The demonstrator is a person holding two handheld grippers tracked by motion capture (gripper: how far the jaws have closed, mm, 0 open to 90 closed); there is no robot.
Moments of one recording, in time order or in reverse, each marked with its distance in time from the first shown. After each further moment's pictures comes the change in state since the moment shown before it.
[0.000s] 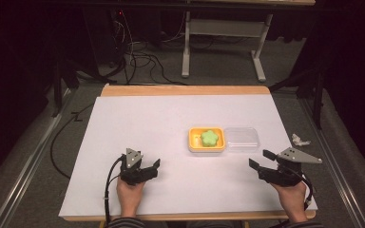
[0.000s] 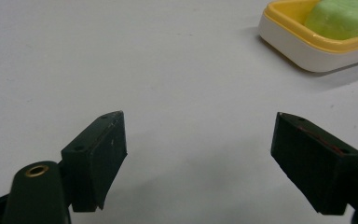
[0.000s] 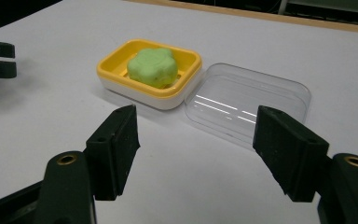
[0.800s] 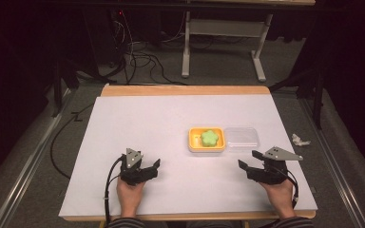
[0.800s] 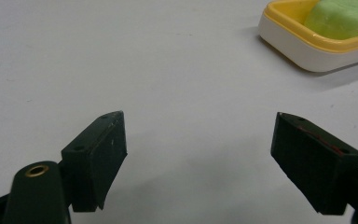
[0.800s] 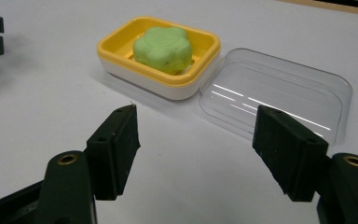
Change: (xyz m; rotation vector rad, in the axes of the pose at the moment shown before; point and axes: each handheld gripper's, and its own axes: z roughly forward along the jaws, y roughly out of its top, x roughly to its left) left arm 0.000 0.000 0.000 -0.001 0.000 0.003; right arm 0.012 -0.005 0.032 0.053 0.011 -0.049
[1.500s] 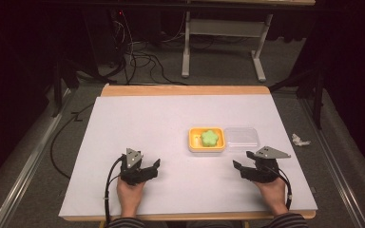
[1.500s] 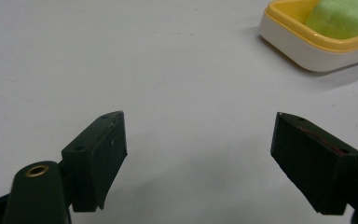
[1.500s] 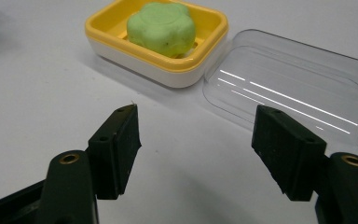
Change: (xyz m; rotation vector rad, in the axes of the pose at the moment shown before) left arm 0.000 0.000 0.000 0.001 0.005 0.006; right arm 0.003 -0.005 0.025 0.055 -0.014 -0.018
